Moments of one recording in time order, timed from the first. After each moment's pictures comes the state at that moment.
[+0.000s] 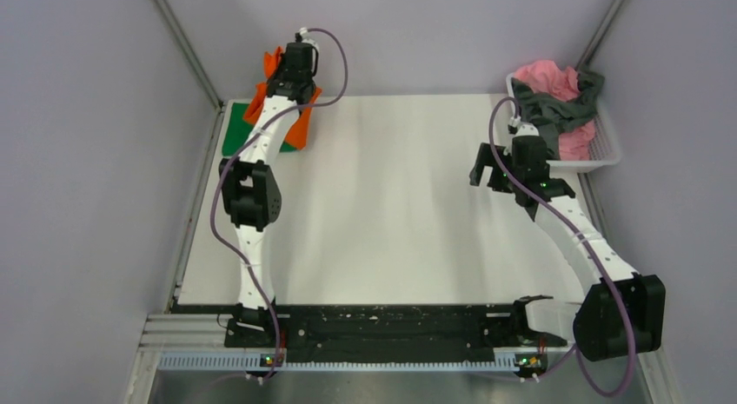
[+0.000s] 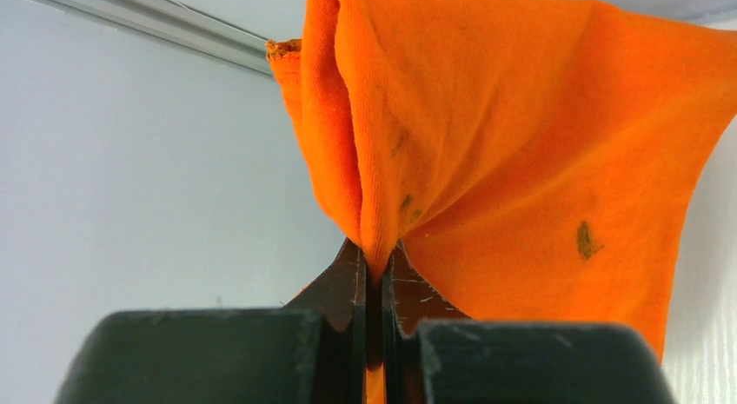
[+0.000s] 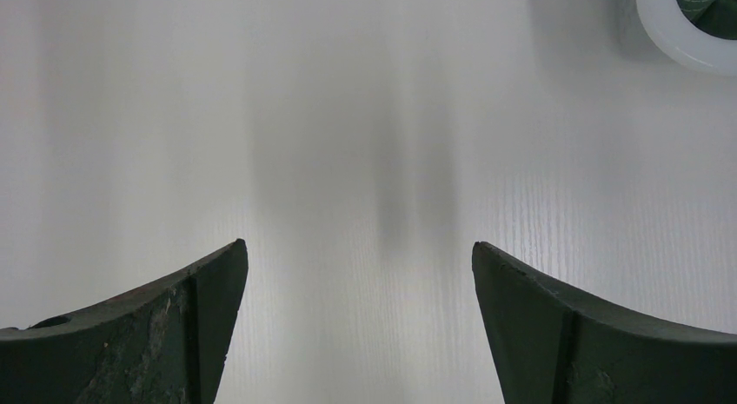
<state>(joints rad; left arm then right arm) -0.20 2.24 2.20 -0.41 -0.71 0.51 0.15 1.19 0.90 -0.36 0.03 0.29</state>
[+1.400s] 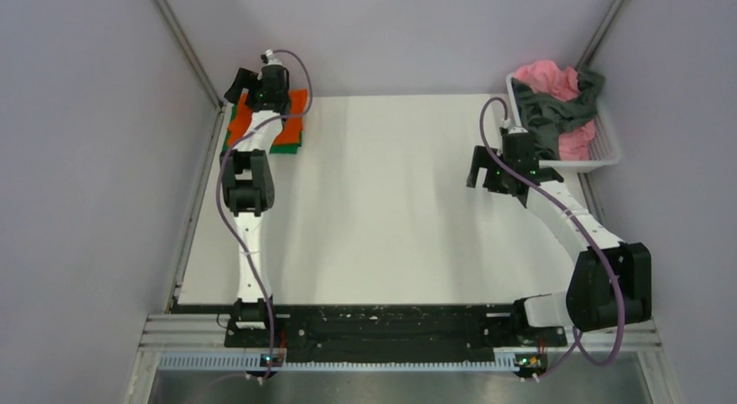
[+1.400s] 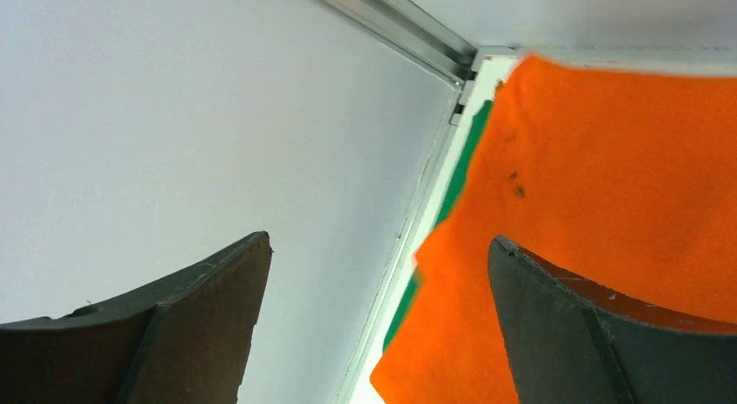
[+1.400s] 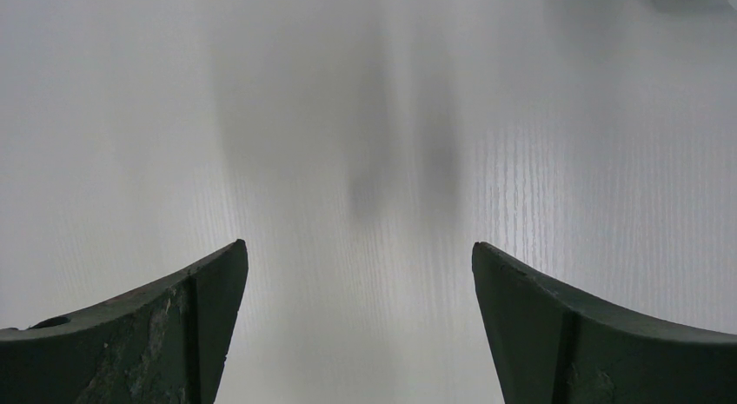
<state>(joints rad) -0.02 2.50 2.19 -0.03 -0.81 0.58 0.15 1.34 0.94 -0.40 0.05 0.29</state>
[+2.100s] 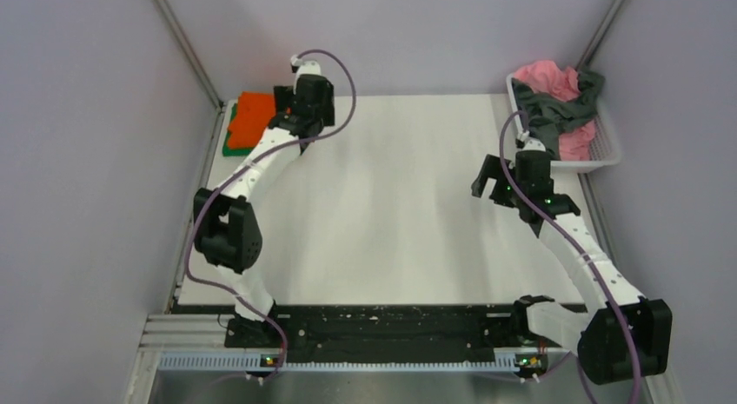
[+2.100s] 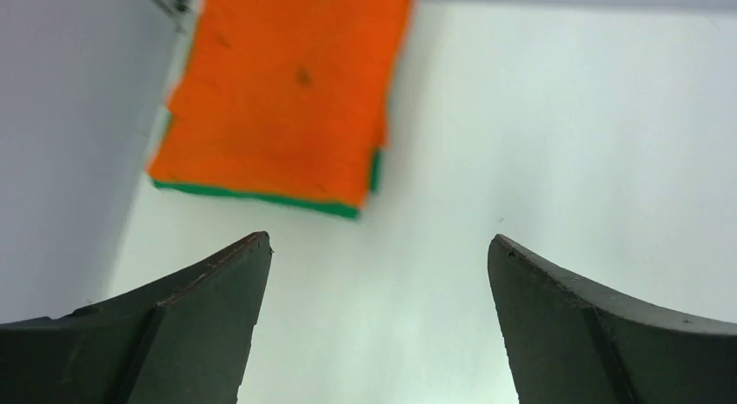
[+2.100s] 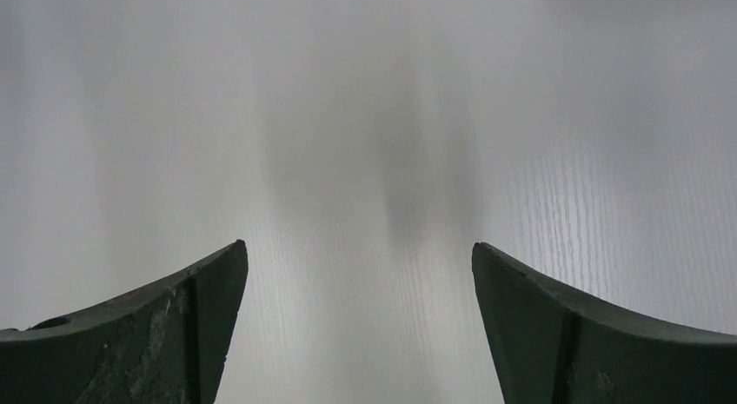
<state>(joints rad) -0.28 1.87 1.71 -0.37 -0.58 -0.10 0.15 1.11 0.82 -0.39 0.04 0.38</state>
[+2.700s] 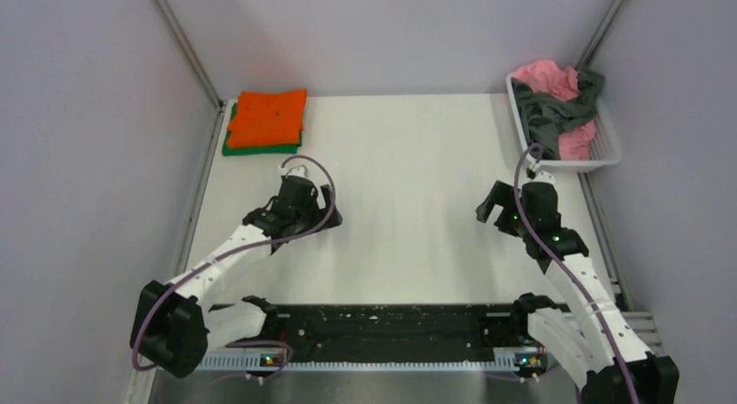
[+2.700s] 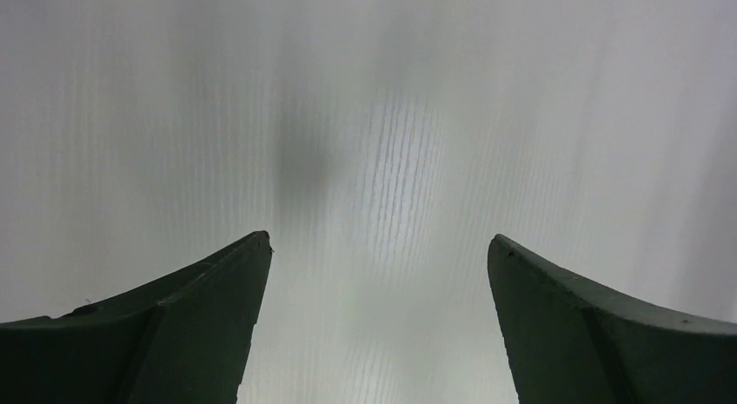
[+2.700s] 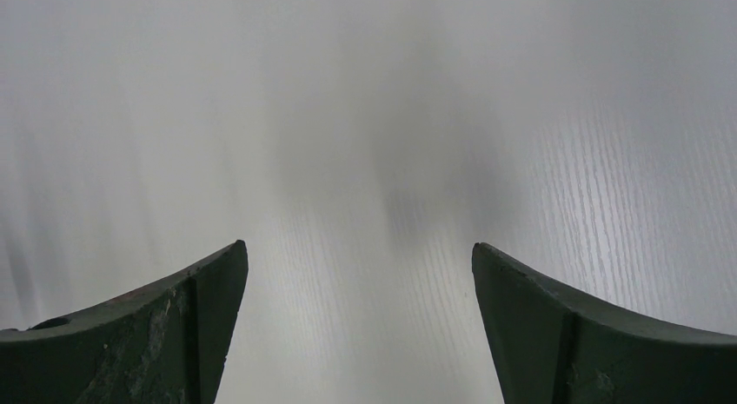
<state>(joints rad) -0.45 1.15 0.71 -0.41 -0.08 -0.64 0.15 0.81 0.59 -0.48 0.05 0.50</state>
